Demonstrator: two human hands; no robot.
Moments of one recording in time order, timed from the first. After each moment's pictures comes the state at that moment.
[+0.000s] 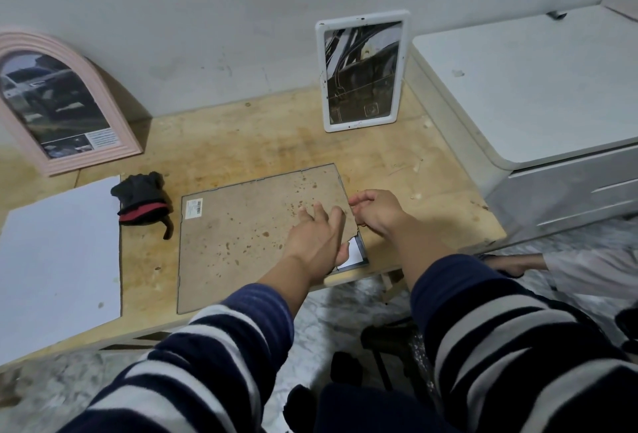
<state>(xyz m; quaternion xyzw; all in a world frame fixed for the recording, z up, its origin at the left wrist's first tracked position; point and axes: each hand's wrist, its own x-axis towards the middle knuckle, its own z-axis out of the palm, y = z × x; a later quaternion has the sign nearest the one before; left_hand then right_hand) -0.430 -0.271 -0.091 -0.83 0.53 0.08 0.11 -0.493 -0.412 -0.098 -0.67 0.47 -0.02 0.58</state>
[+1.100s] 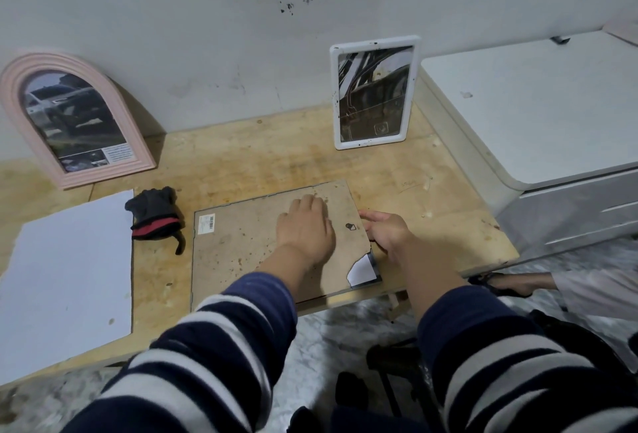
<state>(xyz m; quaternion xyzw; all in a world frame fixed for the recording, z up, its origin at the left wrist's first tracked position) -0.384 -0.278 -0.068 -0.90 0.42 0.10 -0.05 -0.487 -0.401 -0.102 -0.59 0.50 -0.04 0.64</state>
